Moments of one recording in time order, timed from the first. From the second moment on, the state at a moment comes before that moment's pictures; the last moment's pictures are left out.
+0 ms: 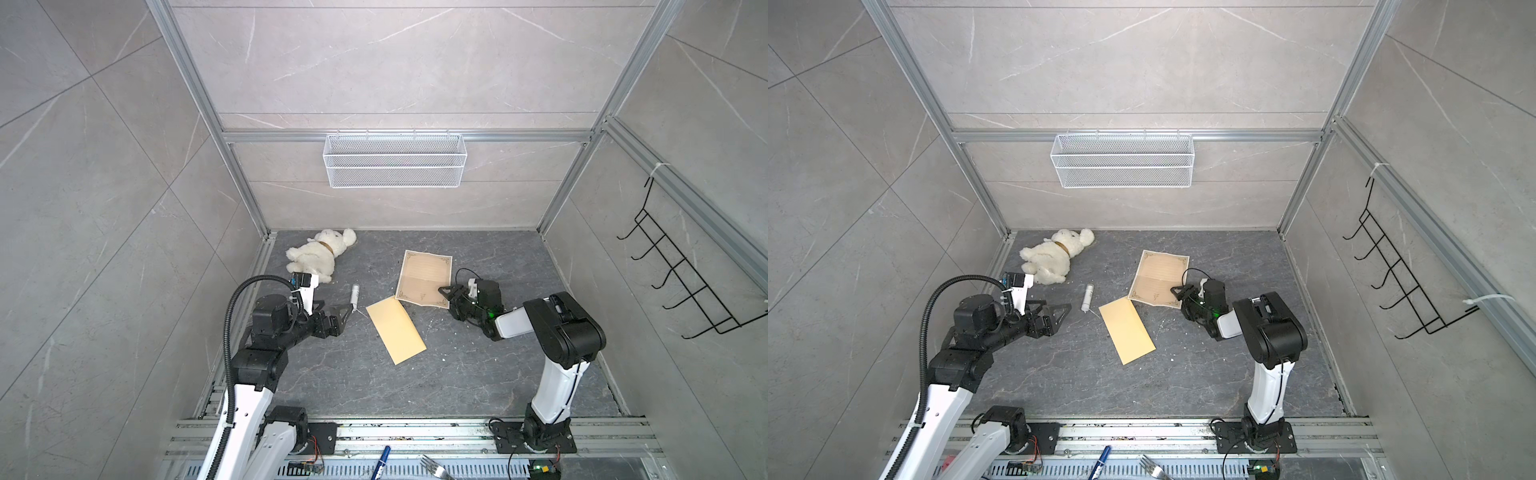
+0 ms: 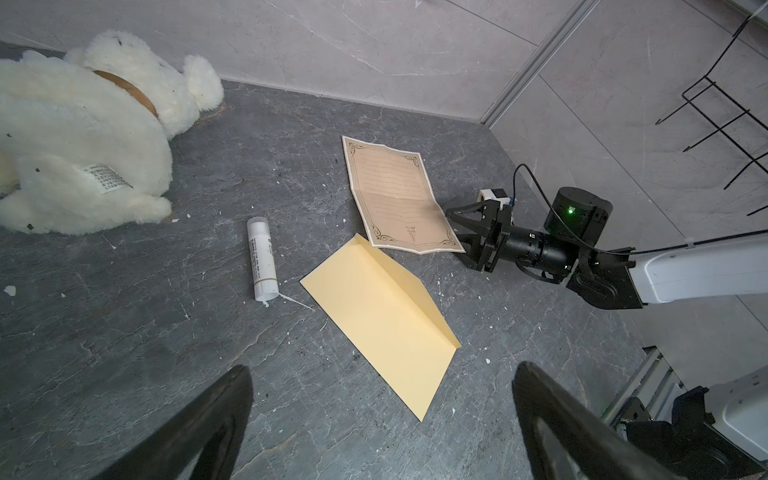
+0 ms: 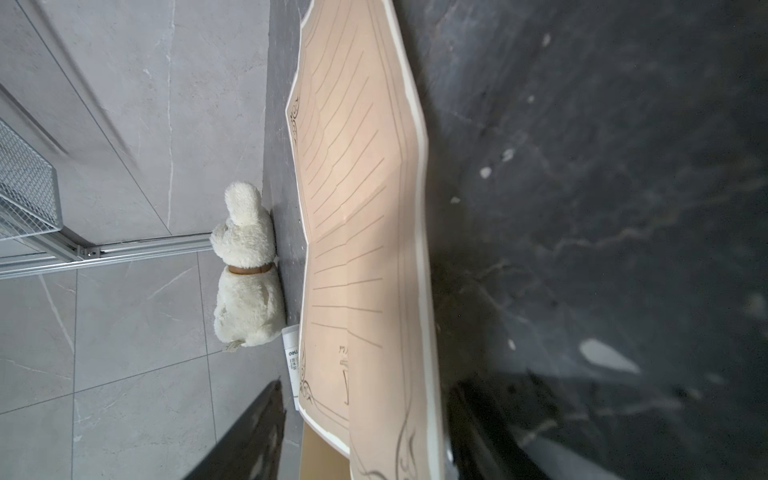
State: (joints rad) left arm -0.12 0.70 0.76 -0.54 0.51 -0.21; right arm 0.26 1.93 0.68 0.77 -0.44 1.26
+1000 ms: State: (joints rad) left arm -0.12 0.68 0.76 -0.54 0.52 -0.21; right arm 0.26 1.75 0.80 0.70 -0.42 1.16
